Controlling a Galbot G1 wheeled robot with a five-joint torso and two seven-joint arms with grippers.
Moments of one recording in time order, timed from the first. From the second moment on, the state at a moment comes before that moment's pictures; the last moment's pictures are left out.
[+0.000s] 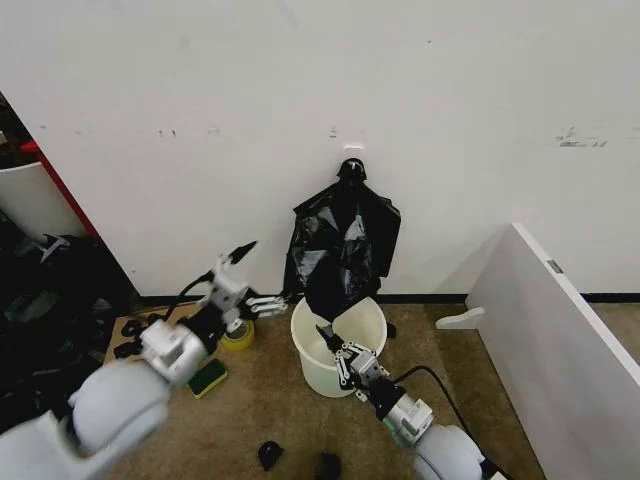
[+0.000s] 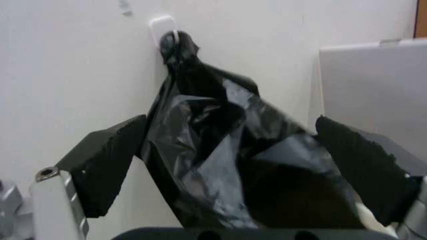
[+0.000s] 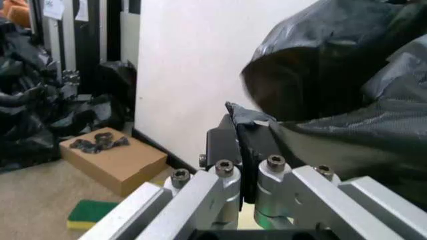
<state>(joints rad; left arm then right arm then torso) 0.89 -0.49 0.05 -2.23 -0.63 0.09 -0.14 -1.36 1.10 0.05 1.94 0.06 0.24 -0.10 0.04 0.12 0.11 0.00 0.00</state>
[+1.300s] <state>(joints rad) 0.24 -0.70 0.62 -1.93 -0.84 0.38 -0.19 -1.39 1.11 0.09 1.97 0.06 0.26 -0.10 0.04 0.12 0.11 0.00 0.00</state>
